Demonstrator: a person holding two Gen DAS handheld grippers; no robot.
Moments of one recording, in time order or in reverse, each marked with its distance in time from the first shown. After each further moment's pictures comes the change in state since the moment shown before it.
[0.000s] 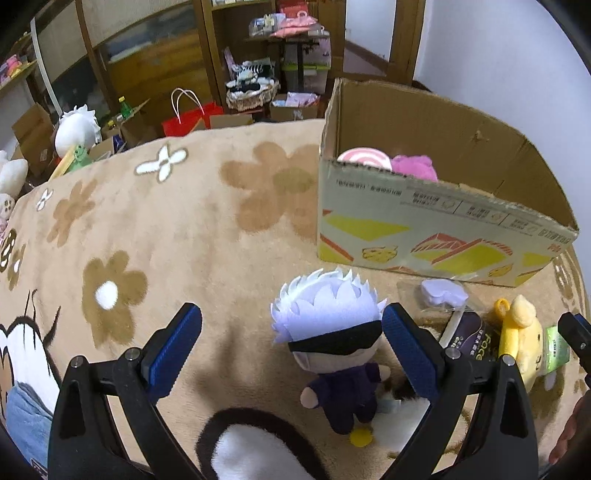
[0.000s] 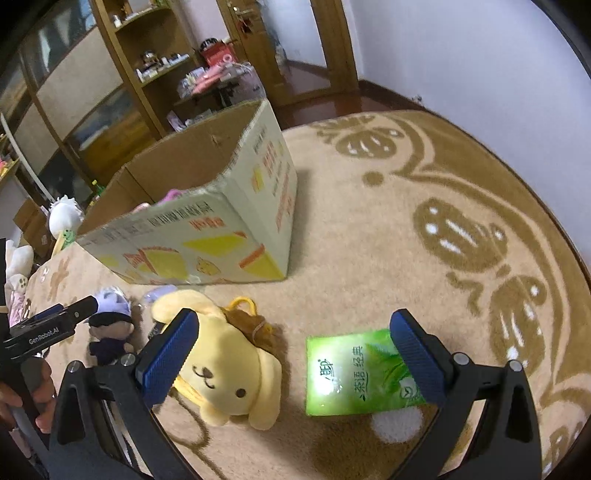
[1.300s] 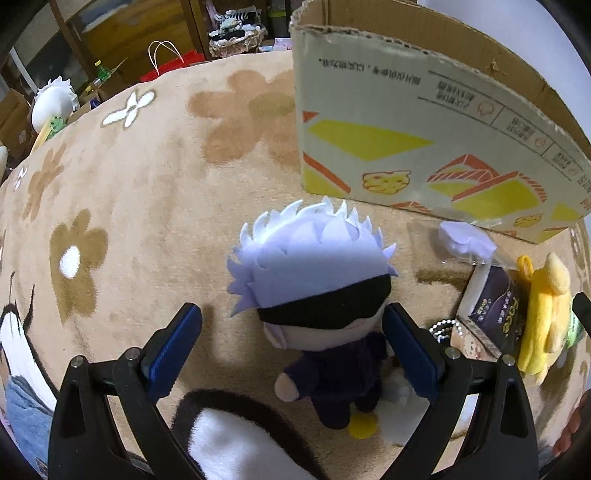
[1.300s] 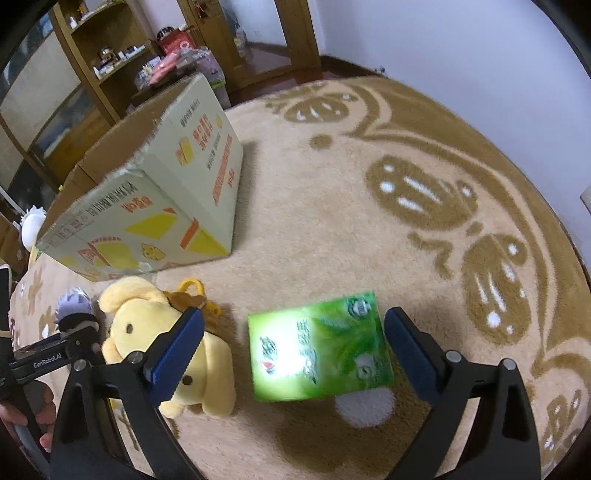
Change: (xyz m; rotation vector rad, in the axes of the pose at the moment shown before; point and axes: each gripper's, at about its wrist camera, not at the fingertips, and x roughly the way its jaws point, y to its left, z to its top) left arm 0.042 -0.010 -0.013 0.032 0.215 -0.023; right arm 0.012 -0.024 -0.009 0.104 0.102 -0.104
